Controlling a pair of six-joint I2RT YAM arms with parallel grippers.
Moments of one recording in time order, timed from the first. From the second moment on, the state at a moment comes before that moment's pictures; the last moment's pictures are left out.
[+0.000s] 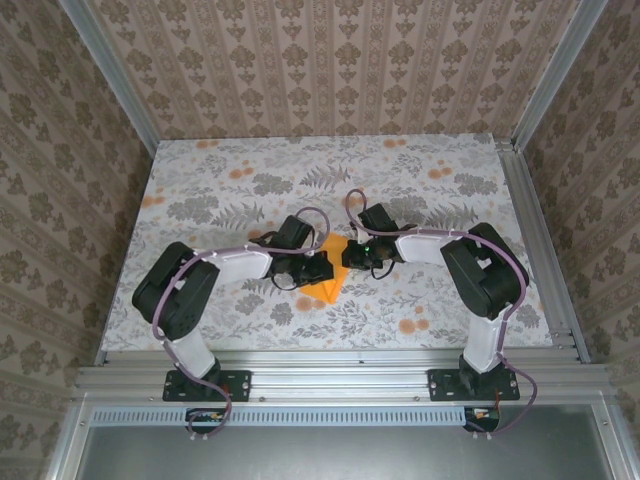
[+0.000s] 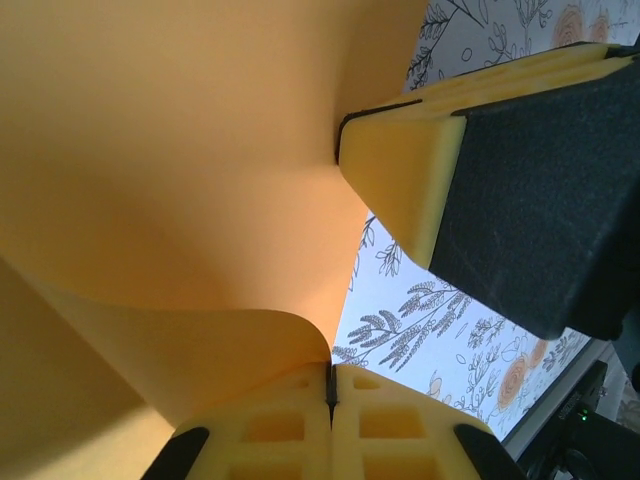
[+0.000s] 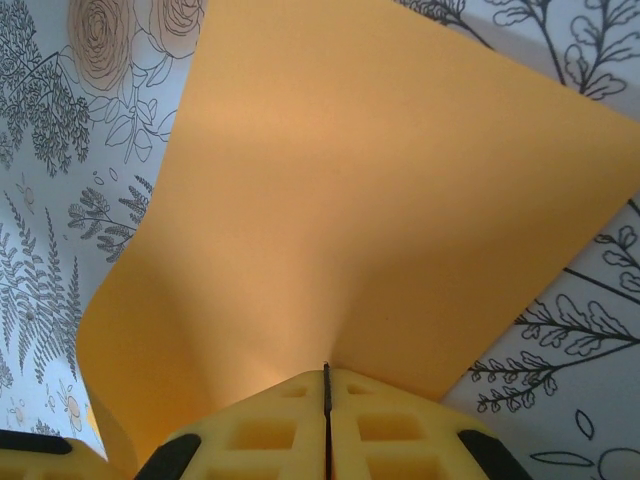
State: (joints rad) left arm -0.70 1.73 0.88 -0.15 0.51 -0.77; right arm 0.51 1.88 1.01 -0.17 -0.37 0.57
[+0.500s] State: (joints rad) left arm -0.71 1.80 0.93 -0.13 0.52 -0.77; right arm 0.51 1.88 1.01 -0.17 -0.37 0.57
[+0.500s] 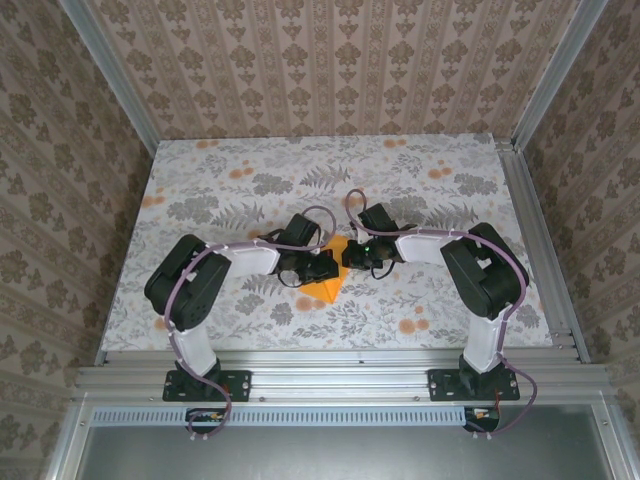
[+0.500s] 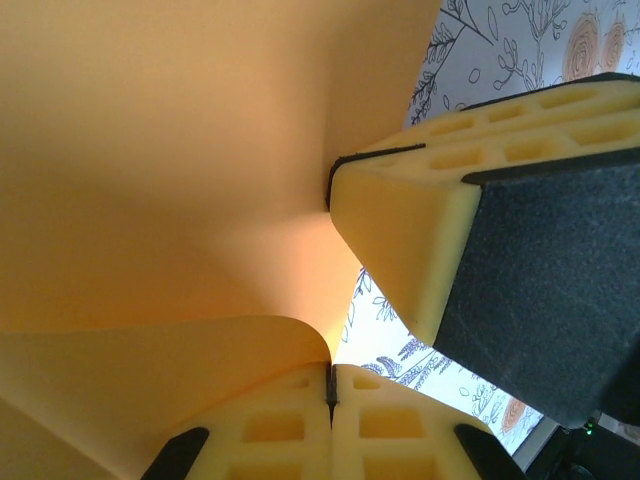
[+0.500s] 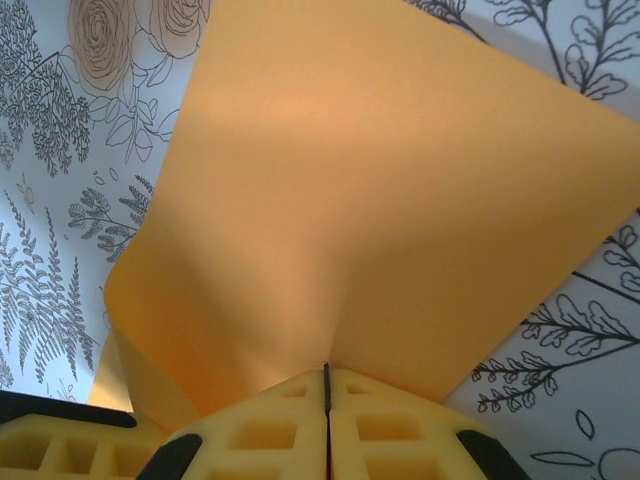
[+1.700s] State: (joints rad) left arm -0.71 1.87 0.94 -0.07 0.54 -0.77; right arm 0.51 1.88 1.01 -0.17 -0.37 0.57
